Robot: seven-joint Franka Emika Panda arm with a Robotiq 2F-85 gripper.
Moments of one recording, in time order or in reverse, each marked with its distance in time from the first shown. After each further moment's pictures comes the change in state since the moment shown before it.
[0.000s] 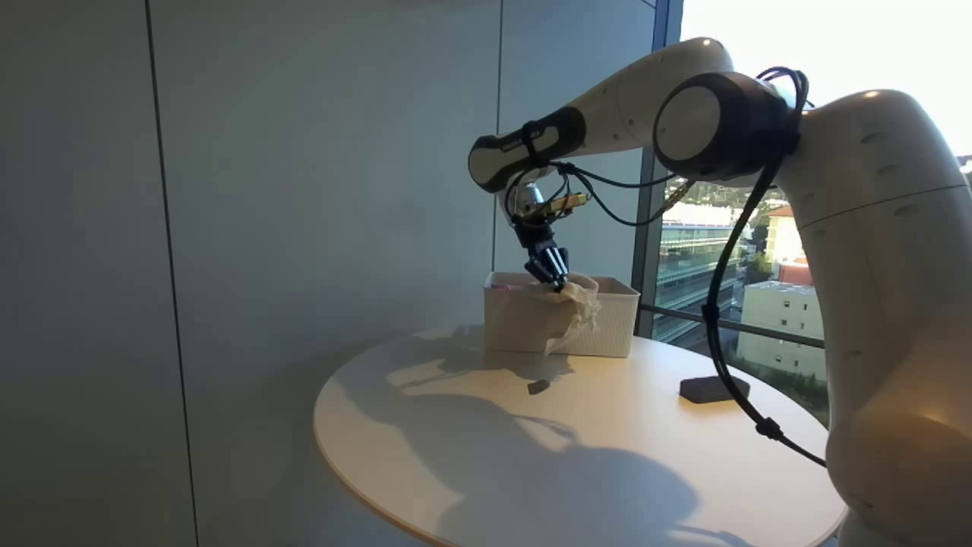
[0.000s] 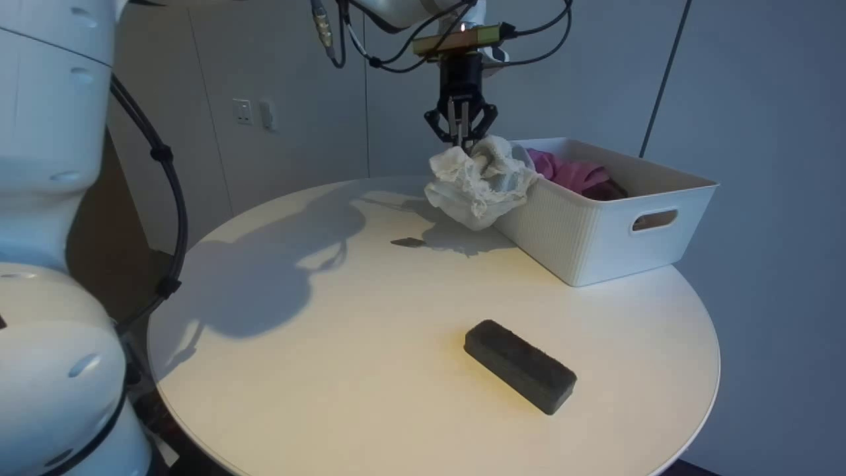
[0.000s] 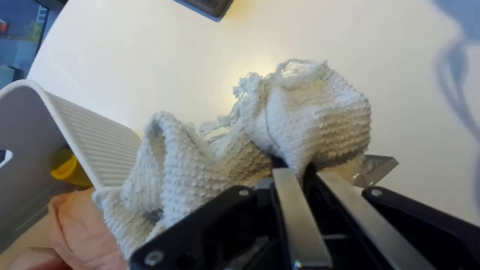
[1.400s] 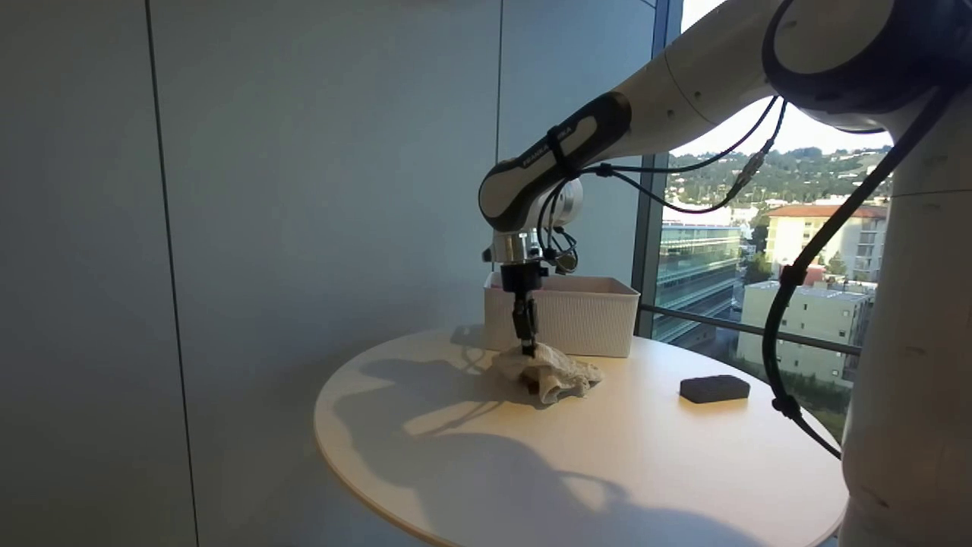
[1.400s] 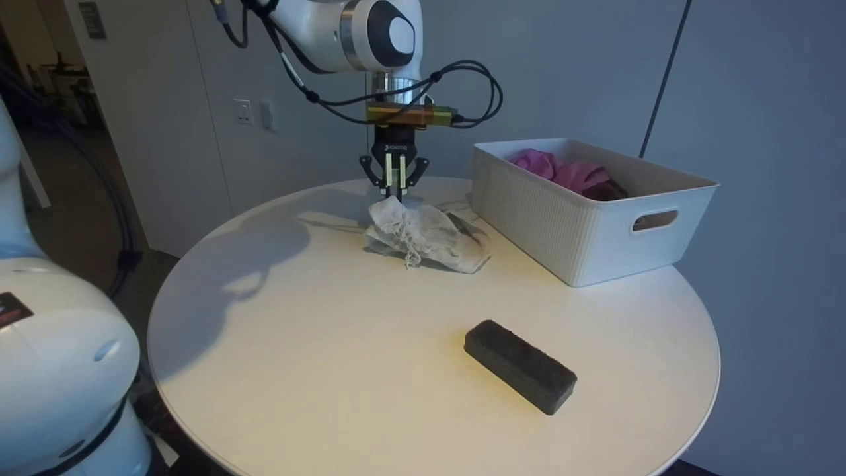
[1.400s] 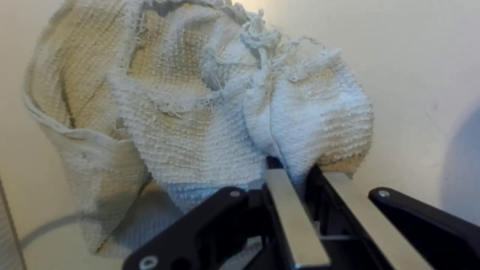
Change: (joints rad) arm 0.100 -0.334 -0.006 -0.686 0.221 0.598 -0.395
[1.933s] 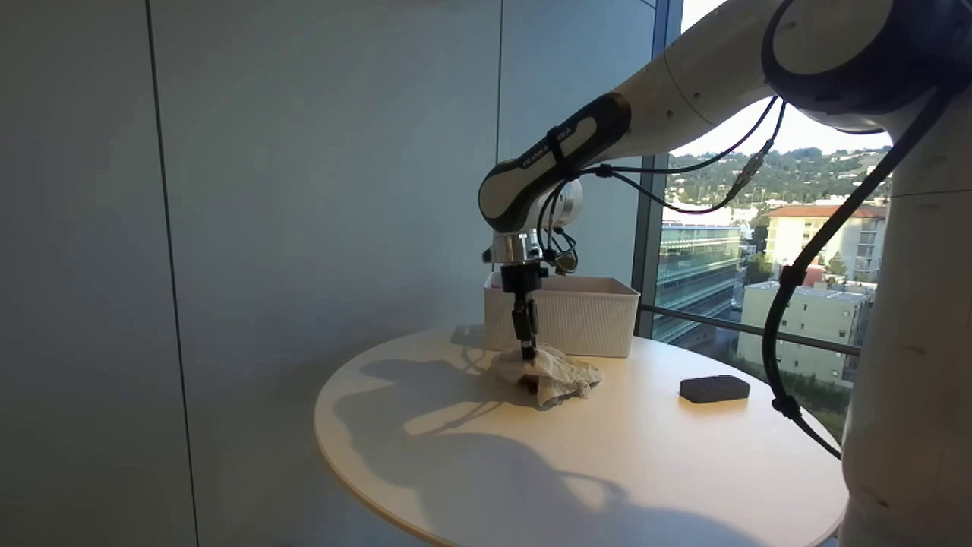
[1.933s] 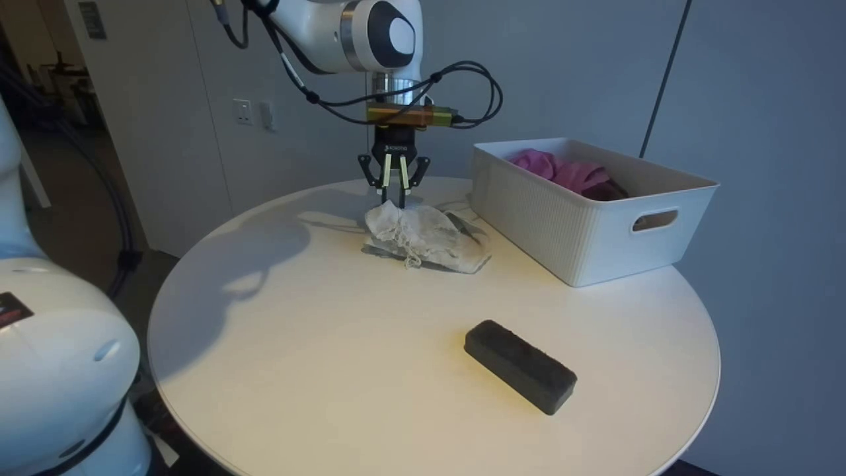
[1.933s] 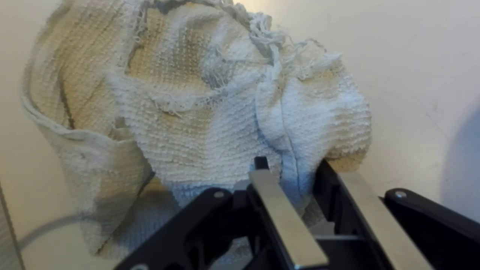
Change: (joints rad) arm 0.000 0.002 0.000 0.000 0.000 0.000 0.000
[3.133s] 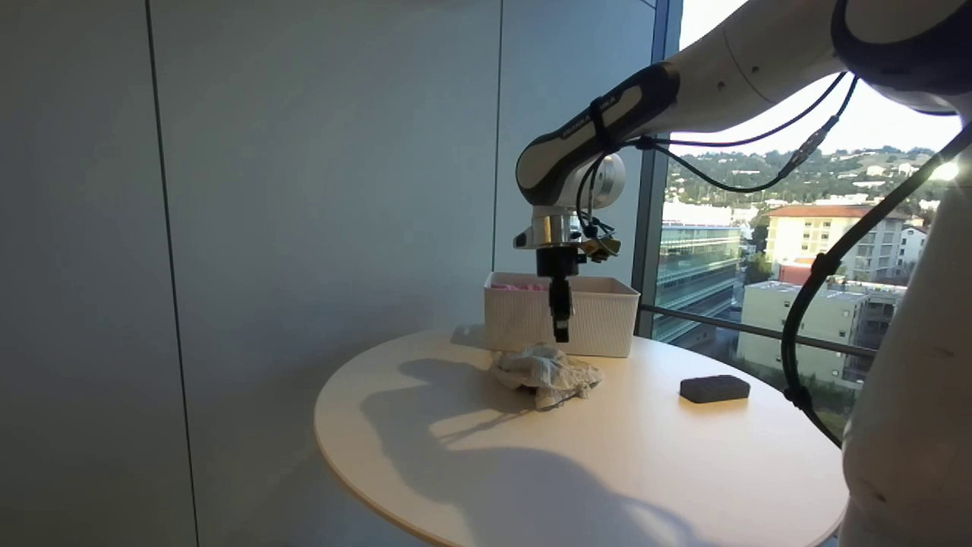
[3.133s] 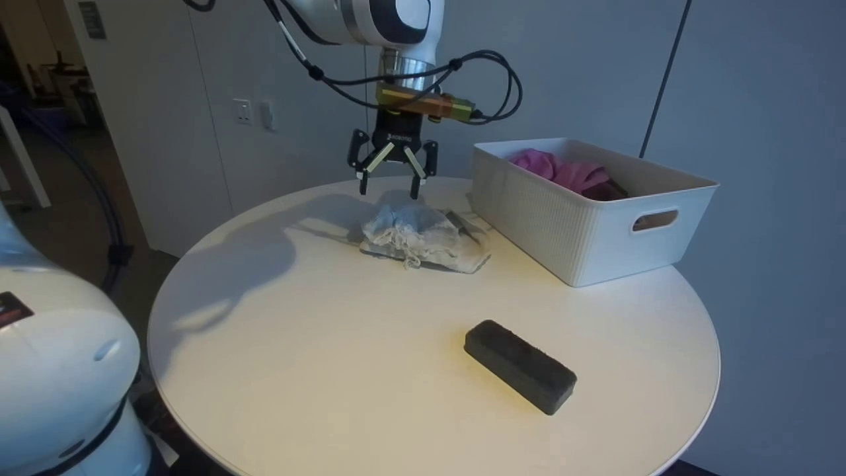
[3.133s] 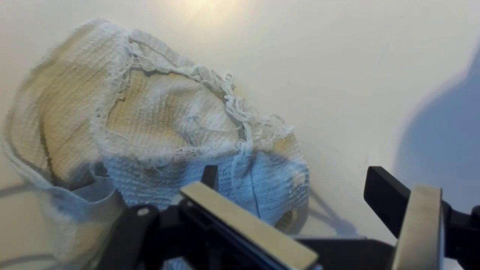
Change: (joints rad) arm 0.002 -0.151 -0.099 -0.090 0.086 -0.097 -0.236
